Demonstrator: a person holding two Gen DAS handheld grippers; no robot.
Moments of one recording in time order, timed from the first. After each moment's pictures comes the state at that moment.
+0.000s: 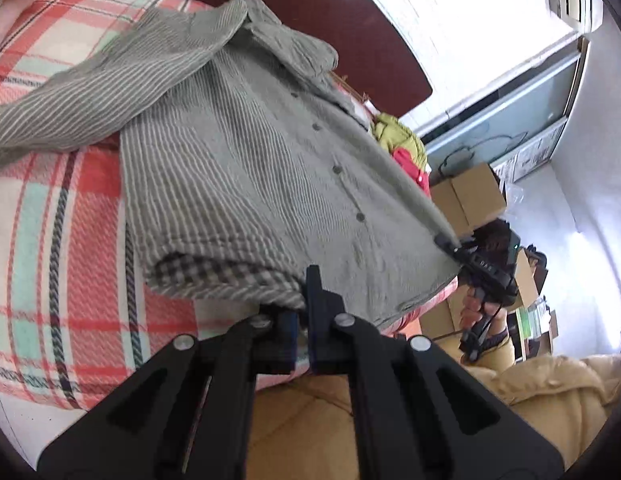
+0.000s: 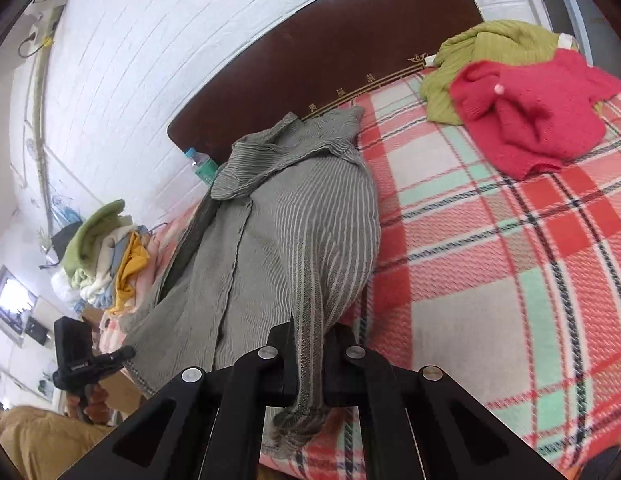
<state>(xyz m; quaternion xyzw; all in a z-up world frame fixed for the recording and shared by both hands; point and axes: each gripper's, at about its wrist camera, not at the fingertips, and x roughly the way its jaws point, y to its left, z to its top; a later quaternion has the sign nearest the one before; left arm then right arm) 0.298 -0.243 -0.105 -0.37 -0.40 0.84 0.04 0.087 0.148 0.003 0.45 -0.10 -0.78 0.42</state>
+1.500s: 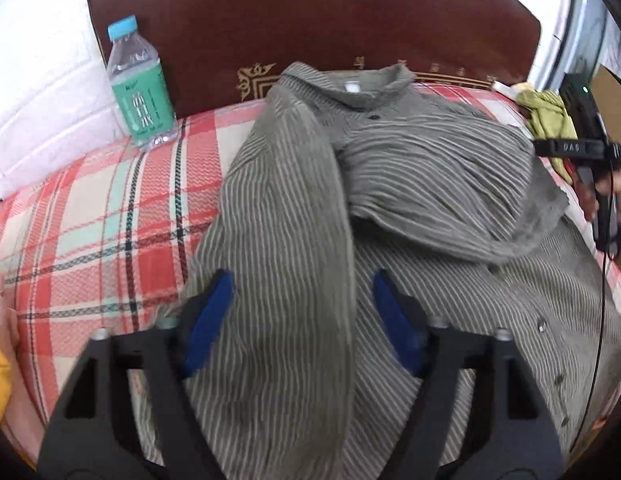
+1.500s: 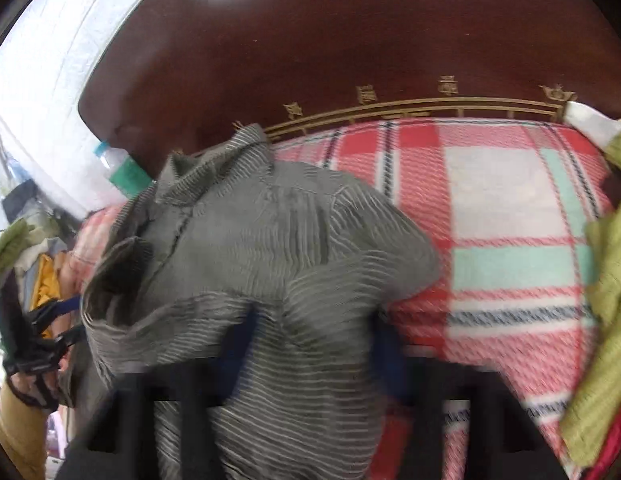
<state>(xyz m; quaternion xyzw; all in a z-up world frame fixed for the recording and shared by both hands) 0.021 -0.342 -0.105 -0.46 -0.08 0.88 -0.13 -0.194 -0.098 -0.051 0.49 0.04 -0.75 0.44</state>
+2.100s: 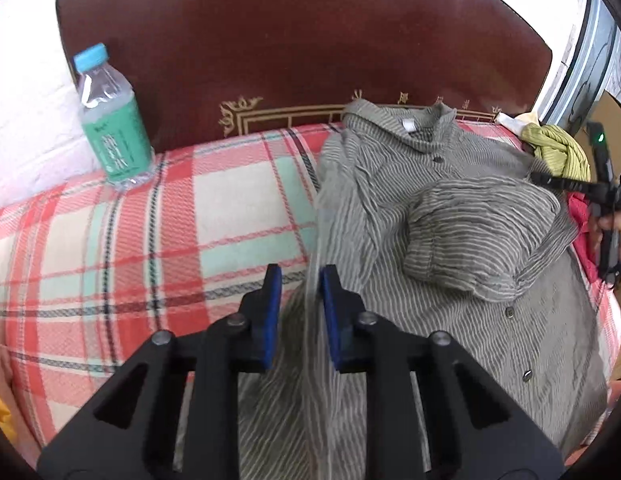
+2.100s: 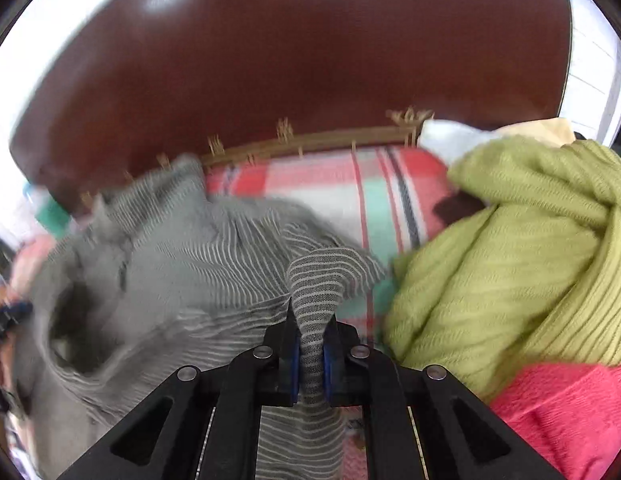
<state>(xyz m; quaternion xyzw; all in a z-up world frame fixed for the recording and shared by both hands) -0.025 -0.343 -0.088 -0.44 -0.11 0.88 -0.12 -0.229 -0.022 -0.036 0.47 0.09 -0.82 0.31</state>
